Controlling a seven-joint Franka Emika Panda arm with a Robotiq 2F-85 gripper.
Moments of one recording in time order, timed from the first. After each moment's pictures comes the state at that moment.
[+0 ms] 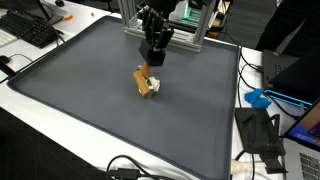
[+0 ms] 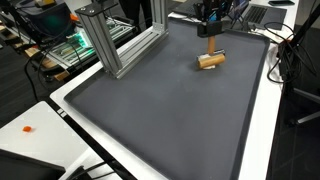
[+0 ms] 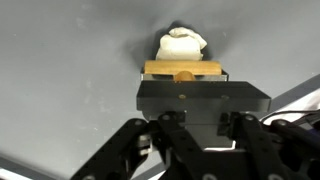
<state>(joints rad) 0.22 0.24 0.06 -2.04 -0.35 2.47 1.19</state>
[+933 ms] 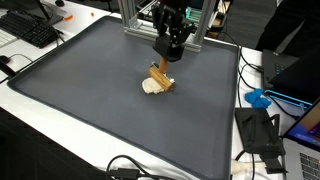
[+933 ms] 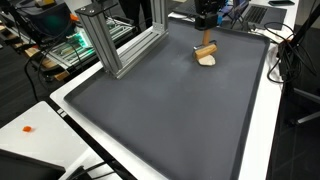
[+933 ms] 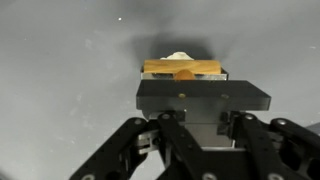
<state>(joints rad) 0.22 0.23 0.11 -2.00 -0.17 2.32 0.88</state>
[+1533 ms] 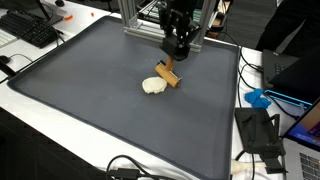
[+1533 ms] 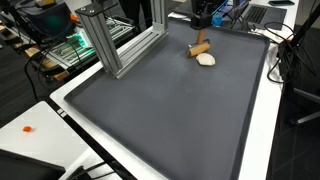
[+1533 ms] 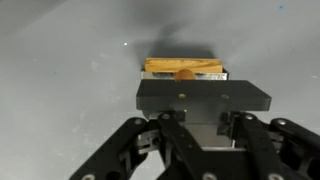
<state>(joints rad) 0.23 0.23 0.13 -2.00 -0.14 2.25 0.86</state>
